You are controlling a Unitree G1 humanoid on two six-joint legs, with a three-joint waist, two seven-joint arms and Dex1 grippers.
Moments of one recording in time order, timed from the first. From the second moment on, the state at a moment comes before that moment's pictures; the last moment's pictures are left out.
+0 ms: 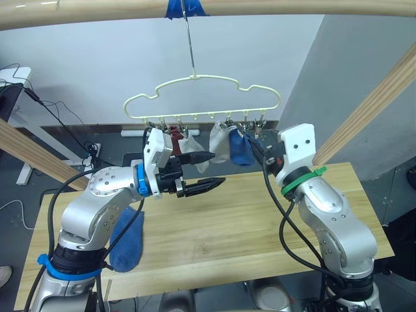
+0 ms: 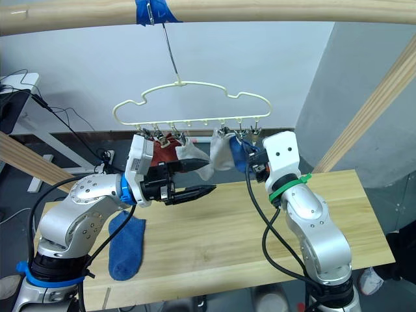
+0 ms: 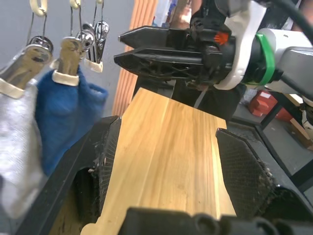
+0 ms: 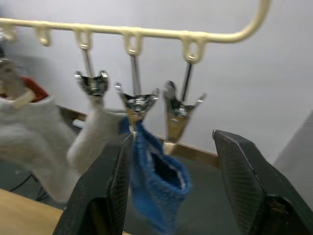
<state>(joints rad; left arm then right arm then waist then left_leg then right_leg) -0.36 0.62 0.00 -0.38 -0.62 0.54 -0.95 -0.34 -0.17 0.14 -0.71 0.09 0.88 0.07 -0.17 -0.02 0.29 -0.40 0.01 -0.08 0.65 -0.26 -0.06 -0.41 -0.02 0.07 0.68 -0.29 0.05</state>
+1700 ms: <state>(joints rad) -0.39 0.61 -0.02 -0.38 -0.59 0.52 -0.95 -0.48 0.01 0.10 -0.50 -0.02 0.82 -0.02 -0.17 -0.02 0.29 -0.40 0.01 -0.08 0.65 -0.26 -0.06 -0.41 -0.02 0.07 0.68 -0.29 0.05</state>
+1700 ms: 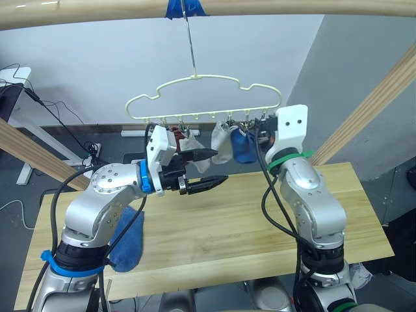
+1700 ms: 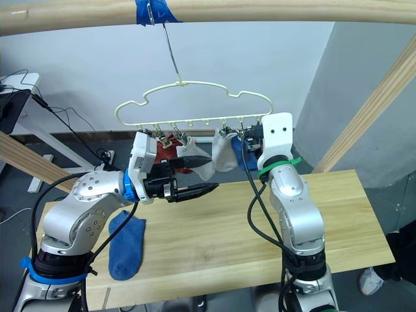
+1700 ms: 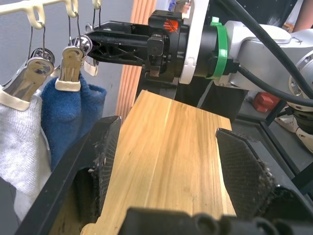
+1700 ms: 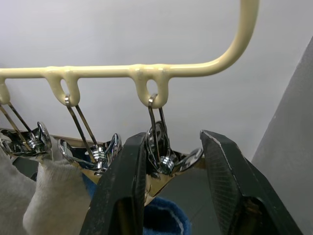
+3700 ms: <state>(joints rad) -0.38 0.60 -0.04 -0.37 -0.57 0.51 -0.95 -0.52 0.15 0.02 -0.59 0.09 0.99 -0.12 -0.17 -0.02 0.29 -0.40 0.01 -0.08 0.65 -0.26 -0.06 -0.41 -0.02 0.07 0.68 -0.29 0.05</state>
